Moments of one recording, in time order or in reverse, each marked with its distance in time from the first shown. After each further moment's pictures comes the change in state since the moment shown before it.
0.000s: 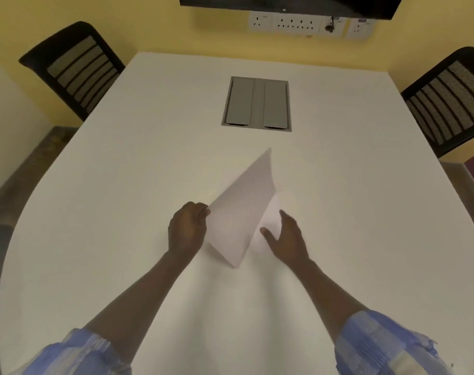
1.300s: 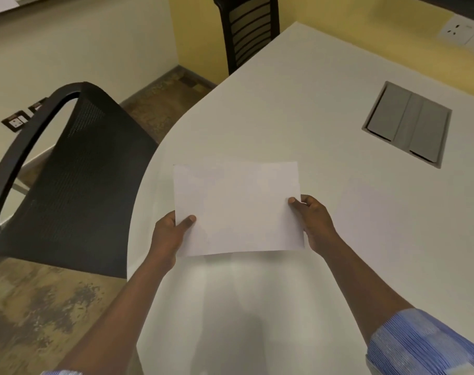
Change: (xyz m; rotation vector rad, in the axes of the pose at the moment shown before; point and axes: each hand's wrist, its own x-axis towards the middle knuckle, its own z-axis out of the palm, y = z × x) left_hand -0.115 -0.268 -0.167 -0.833 0.226 -0.881; right_hand -0.017 -0.233 0.135 0.614 -0.456 0.147
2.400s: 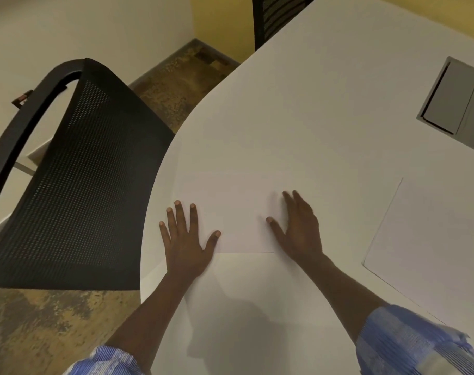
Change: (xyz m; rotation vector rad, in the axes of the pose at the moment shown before) left_hand 0.073 -0.089 -0.011 1.231 0.176 0.445; right_hand 0.058 0.077 0.098 -1.020 0.043 -0.543
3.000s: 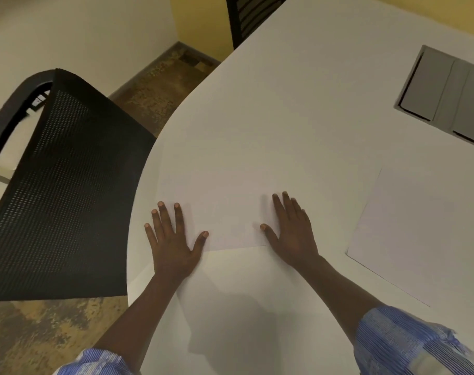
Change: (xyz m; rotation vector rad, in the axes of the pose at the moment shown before) left_hand -0.001 0.005 -0.003 0.020 0.039 0.027; right_hand -0.020 0.028 -0.006 -0.059 -0.087 -0.058
